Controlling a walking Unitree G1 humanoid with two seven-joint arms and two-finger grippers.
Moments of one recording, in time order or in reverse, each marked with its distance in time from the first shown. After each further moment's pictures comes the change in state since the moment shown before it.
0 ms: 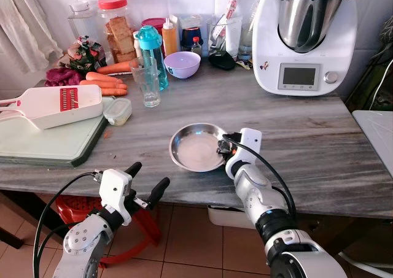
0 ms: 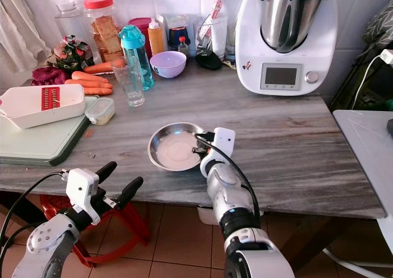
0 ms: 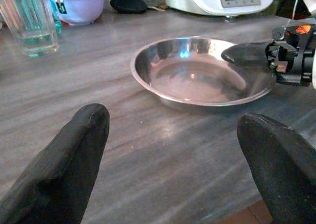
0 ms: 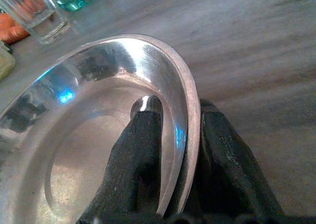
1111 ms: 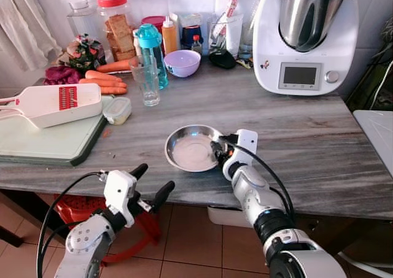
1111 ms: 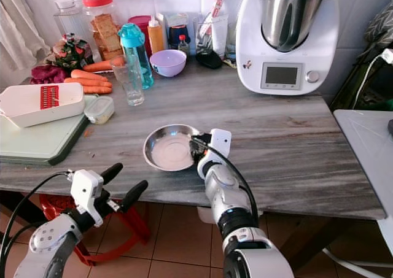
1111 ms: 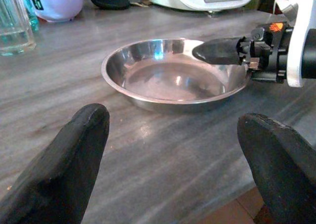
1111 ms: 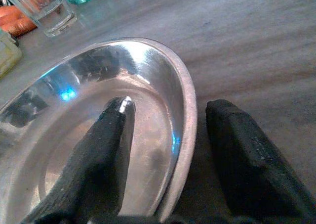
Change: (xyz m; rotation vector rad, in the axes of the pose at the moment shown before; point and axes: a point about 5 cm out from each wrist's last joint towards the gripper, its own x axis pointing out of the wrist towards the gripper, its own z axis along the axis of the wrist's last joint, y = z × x) left arm 0.002 -0.005 -0.002 0.009 0.009 -0.072; right arm 0.000 0.001 -0.004 0.000 0.002 0.033
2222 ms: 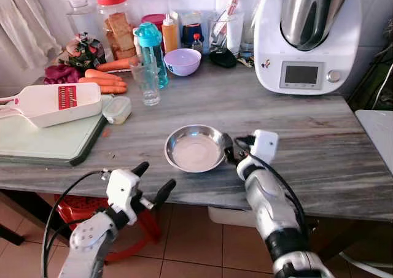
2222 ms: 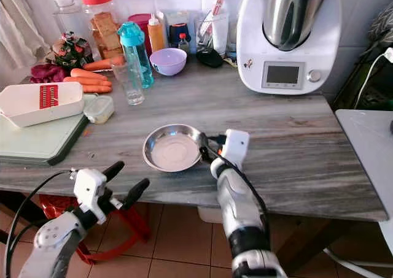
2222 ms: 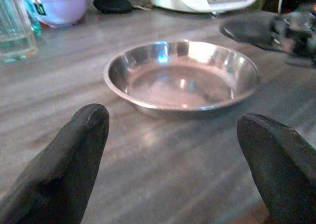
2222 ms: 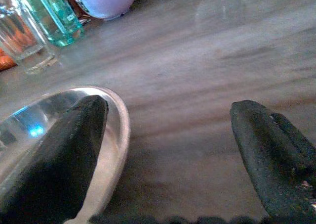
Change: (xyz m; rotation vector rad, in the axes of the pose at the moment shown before) left arm 0.011 0.000 -0.002 0.026 -0.032 0.029; right arm -0.027 -0.024 0.013 -0.073 -0.195 -0.062
